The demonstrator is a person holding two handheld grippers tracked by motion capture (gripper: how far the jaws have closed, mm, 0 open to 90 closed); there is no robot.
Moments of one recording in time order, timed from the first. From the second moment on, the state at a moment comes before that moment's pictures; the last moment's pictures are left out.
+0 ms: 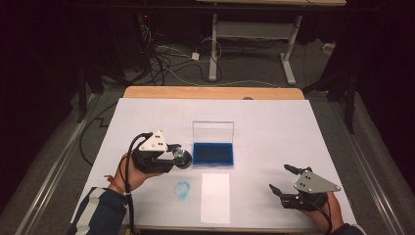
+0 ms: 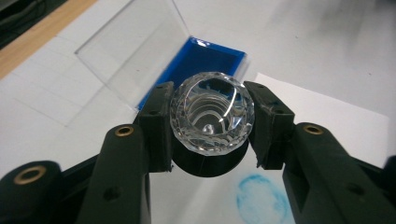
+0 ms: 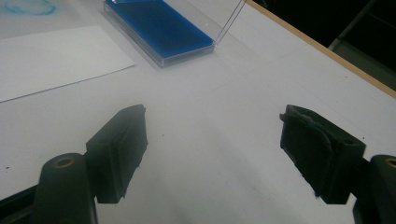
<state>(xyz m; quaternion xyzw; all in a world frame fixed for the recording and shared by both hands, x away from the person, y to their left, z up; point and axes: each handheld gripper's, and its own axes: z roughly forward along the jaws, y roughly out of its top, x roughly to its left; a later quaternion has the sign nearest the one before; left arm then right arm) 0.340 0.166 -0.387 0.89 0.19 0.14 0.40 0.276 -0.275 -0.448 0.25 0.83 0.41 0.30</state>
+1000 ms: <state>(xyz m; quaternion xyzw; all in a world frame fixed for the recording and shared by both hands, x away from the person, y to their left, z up) 0.322 0.134 -0.389 0.90 0.13 0.10 0.40 0.278 -0.248 -0.452 0.22 0.84 0.41 0.27</state>
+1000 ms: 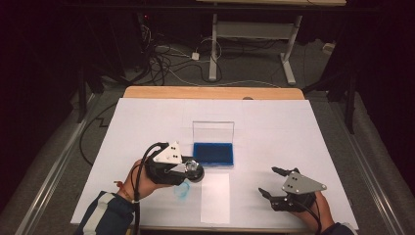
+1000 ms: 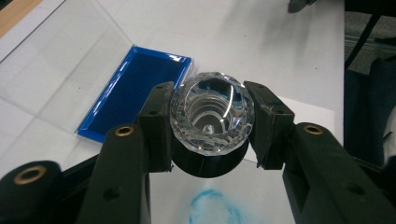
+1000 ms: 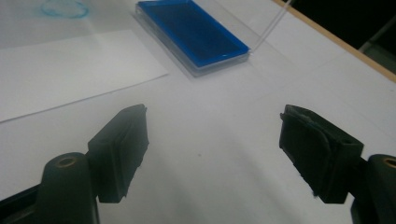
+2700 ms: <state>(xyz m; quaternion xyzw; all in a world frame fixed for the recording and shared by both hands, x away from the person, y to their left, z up) 0.323 0.098 -0.387 0.89 0.12 0.07 0.44 0.312 -0.123 -0.456 0.13 0.86 0.47 0.18</state>
